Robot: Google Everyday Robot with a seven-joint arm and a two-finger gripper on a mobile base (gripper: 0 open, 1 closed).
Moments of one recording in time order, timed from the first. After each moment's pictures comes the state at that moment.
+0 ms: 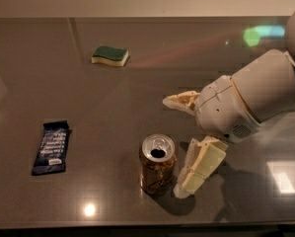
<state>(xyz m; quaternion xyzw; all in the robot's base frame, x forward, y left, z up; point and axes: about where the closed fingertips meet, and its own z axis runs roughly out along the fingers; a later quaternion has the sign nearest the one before) 0.368 -0.044 0.908 -0.68 0.64 0.24 0.28</state>
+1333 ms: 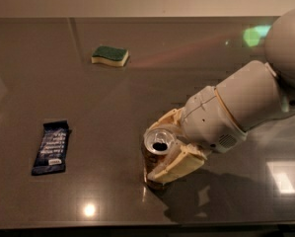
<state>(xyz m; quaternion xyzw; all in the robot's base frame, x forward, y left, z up) 0.351 -0.021 0.898 -0.68 0.62 0.27 0.27</state>
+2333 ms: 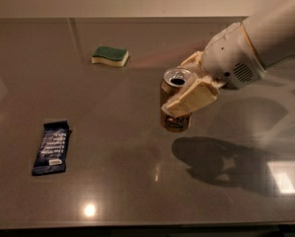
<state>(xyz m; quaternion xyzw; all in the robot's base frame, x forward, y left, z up) 0.440 -0.056 0.963 -0.60 0.69 0.24 0.31</state>
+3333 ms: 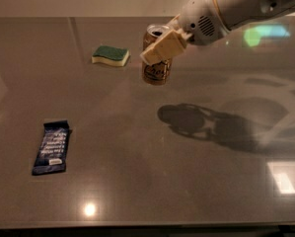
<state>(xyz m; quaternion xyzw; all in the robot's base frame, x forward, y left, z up) 0.549 -0.027 0.998 -0.52 0.73 0.23 0.37</state>
